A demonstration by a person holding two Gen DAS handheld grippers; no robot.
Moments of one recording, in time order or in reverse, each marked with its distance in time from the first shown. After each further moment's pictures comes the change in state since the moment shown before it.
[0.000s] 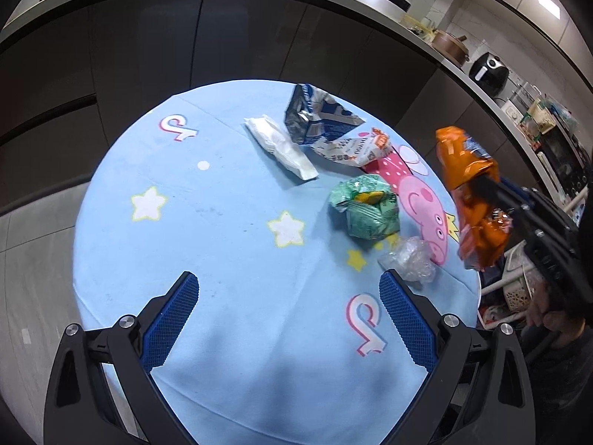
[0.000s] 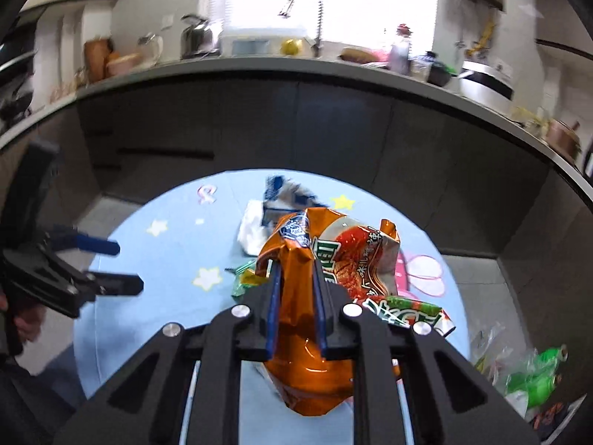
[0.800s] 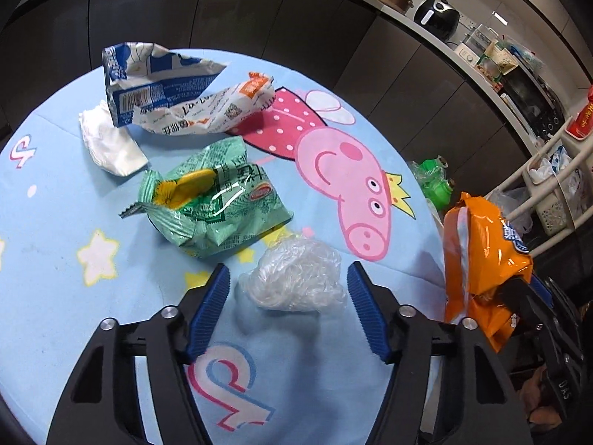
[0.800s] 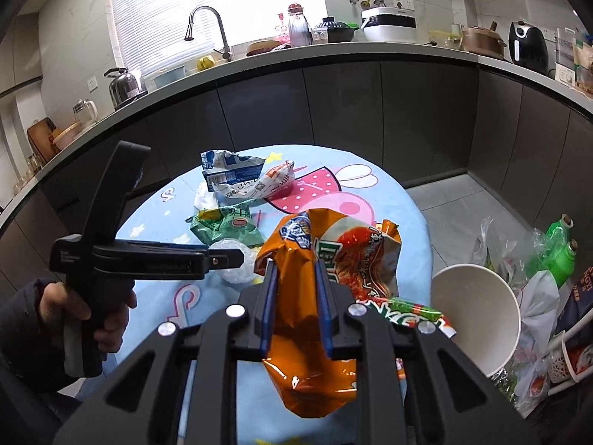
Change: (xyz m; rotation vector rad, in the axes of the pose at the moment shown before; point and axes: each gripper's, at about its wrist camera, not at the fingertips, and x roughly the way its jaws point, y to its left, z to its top) left arm 0.102 -0.110 0.007 0.164 0.131 -0.146; right arm -0.065 -0.046 -0.101 0.364 0.013 -0.070
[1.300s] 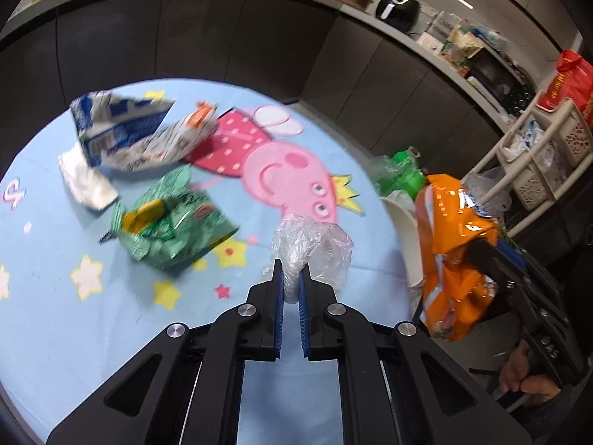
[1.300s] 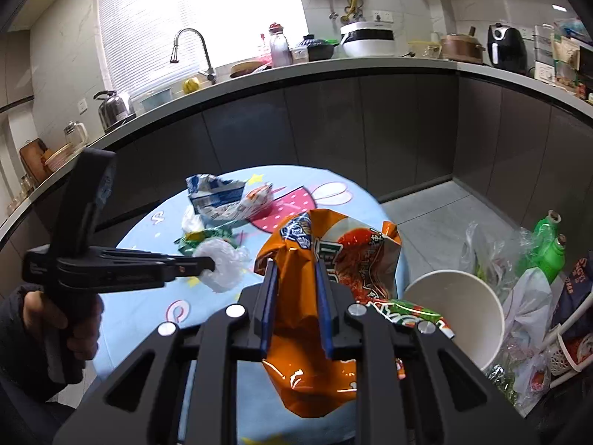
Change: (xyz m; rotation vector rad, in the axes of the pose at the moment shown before) left arm -0.036 -0.045 0.001 0.130 -0.042 -0.072; right arm -0.031 -0.022 0.004 0.052 -0.080 -0.054
